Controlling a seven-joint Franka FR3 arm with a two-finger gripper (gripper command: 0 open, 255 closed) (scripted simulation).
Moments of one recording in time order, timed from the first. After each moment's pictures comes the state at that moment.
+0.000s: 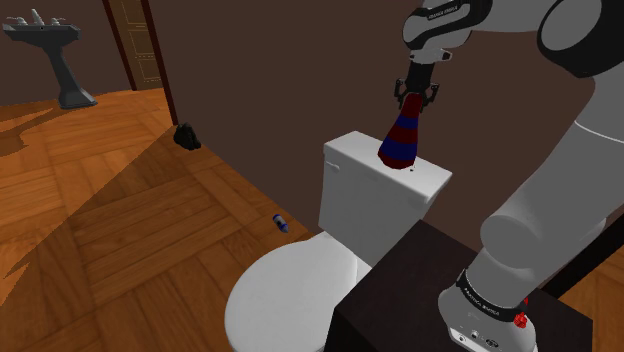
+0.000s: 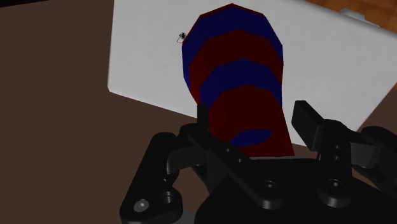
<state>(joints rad) -0.37 0.00 -0.25 -1.86 -0.08 1.89 0.64</state>
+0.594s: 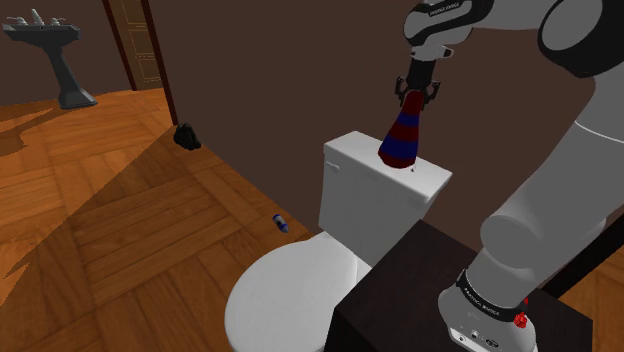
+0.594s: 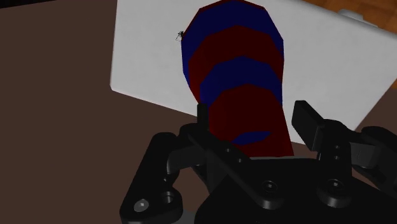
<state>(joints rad) -0.37 0.00 -0.25 -1.84 -0.08 1.87 0.64</state>
